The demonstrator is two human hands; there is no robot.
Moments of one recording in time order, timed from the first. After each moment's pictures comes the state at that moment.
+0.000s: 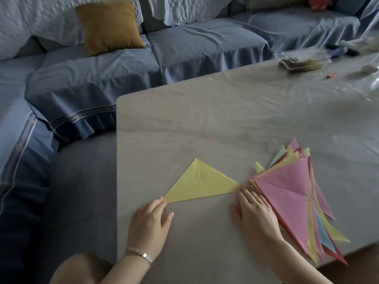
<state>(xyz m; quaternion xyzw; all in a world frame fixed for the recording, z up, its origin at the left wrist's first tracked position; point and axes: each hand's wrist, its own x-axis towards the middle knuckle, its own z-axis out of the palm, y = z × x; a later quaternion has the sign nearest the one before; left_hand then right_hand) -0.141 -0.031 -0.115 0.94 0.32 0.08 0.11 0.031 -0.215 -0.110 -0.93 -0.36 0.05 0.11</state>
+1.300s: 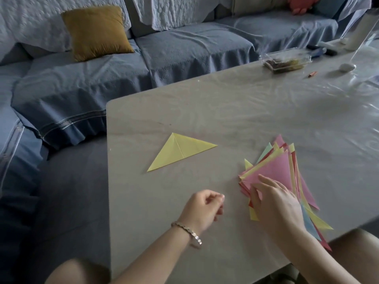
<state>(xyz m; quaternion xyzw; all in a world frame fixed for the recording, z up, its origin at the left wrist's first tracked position) -0.048 -0.112 -0.054 0.70 0.32 -0.01 0.64 0.043 -0.245 -0.046 -0.94 -0.27 0.00 0.19</state>
